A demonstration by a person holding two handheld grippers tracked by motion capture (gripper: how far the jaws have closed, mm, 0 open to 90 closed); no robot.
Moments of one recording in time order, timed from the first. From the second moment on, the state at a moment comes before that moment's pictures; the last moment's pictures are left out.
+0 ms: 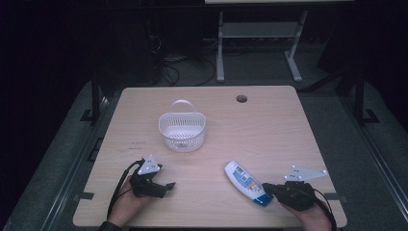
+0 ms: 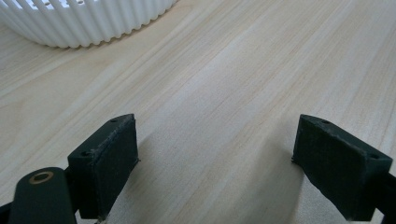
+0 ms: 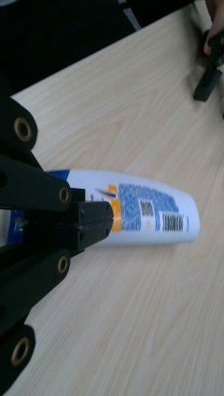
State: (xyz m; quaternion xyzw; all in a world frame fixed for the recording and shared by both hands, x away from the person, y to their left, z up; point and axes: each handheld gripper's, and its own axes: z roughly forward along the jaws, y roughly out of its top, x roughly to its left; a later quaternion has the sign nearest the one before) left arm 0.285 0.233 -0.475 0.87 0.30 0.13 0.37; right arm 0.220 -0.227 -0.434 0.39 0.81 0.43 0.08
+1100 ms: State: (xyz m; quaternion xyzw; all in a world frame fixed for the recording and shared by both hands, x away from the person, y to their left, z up) left arm 0.285 0.233 -0.475 0.87 0.30 0.13 0.37; right arm 0.214 -0.185 -0.448 0.33 0.86 0.38 0.03
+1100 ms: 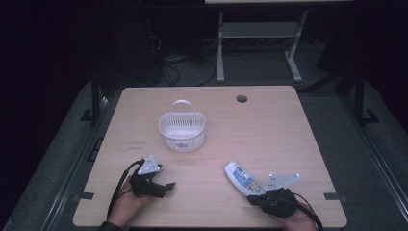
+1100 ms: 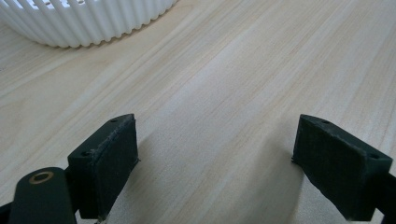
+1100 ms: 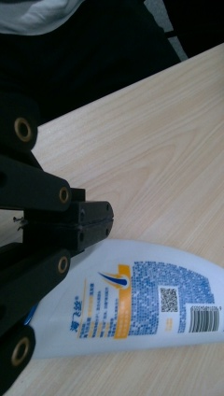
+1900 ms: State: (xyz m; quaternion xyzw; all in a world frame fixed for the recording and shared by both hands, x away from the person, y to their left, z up) left arm 0.285 0.233 -0.475 0.87 0.30 0.13 0.37; right arm 0.223 -0.205 -0.452 0.37 0.85 0.37 0.04
